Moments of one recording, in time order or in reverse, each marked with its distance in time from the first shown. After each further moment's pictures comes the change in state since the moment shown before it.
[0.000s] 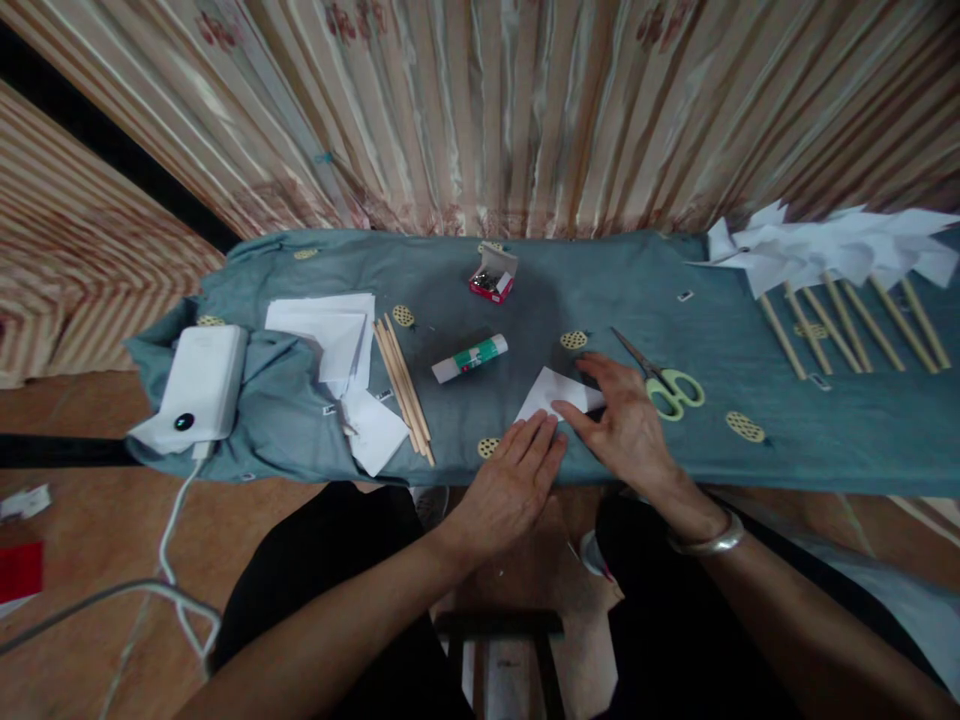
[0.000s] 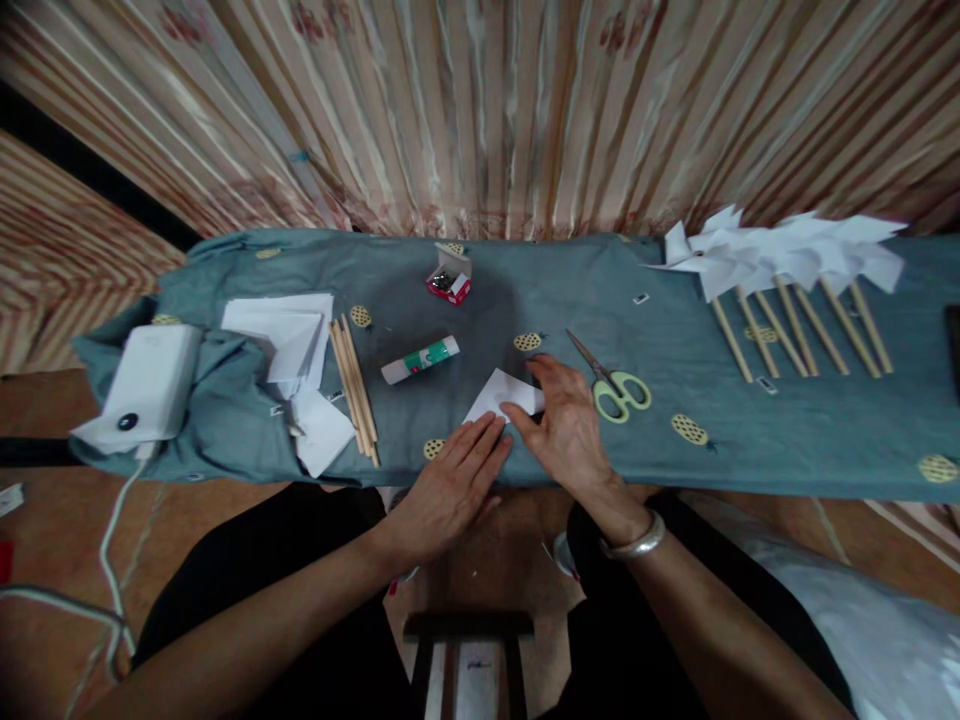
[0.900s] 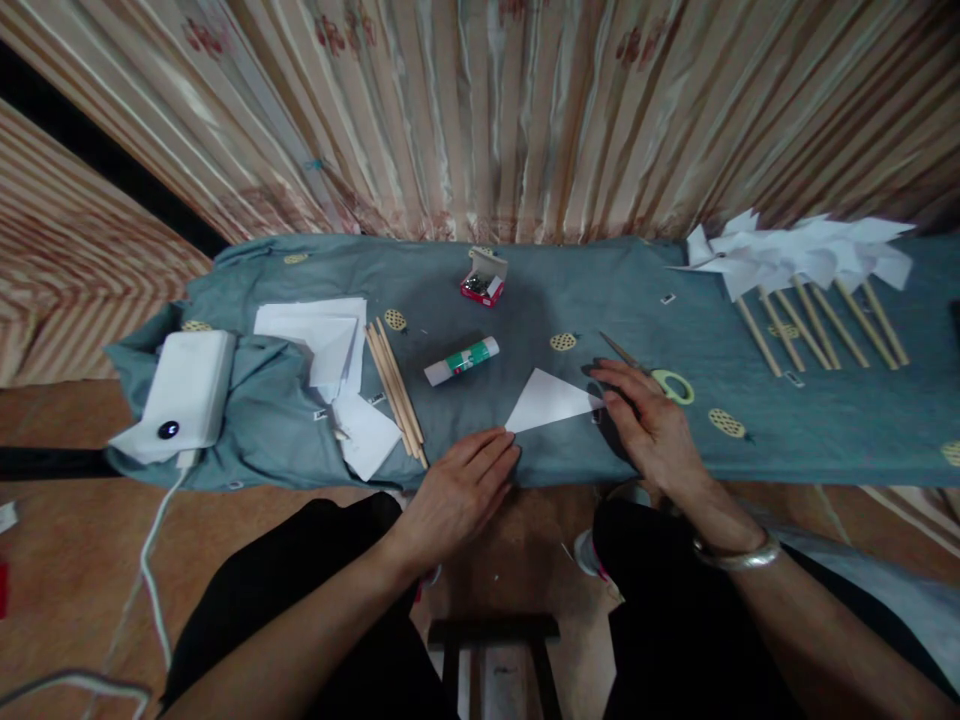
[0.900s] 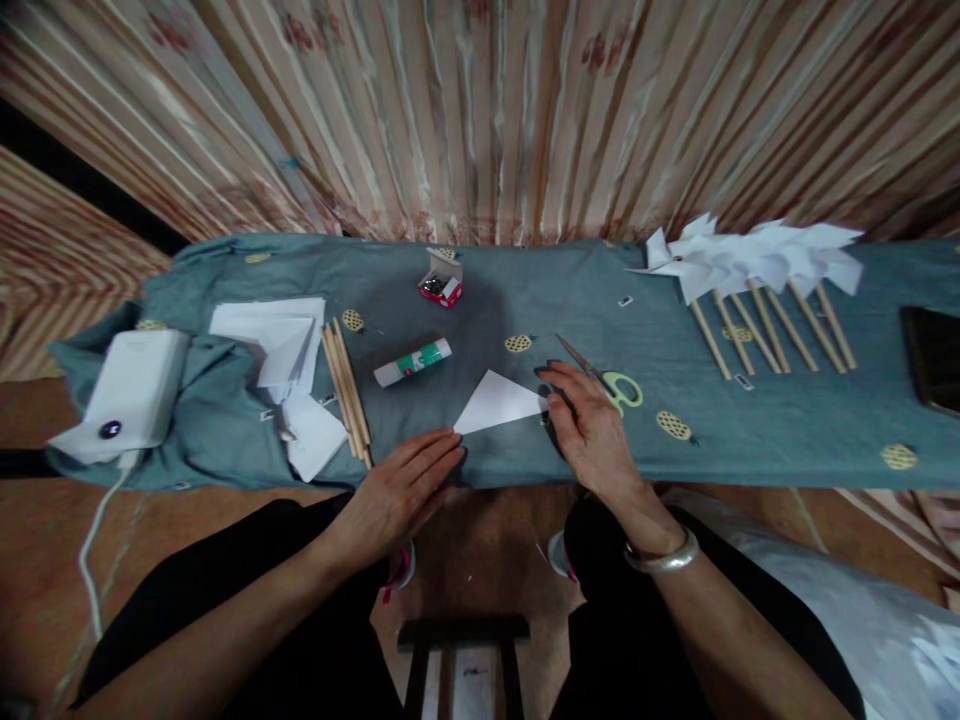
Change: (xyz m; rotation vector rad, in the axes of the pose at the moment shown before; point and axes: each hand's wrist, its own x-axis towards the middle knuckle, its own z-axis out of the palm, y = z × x) left_hand -0.030 -0.023 -0.029 -0.041 0.178 0.015; right_hand -0.010 0.018 -0.032 0.137 -0.049 0.075
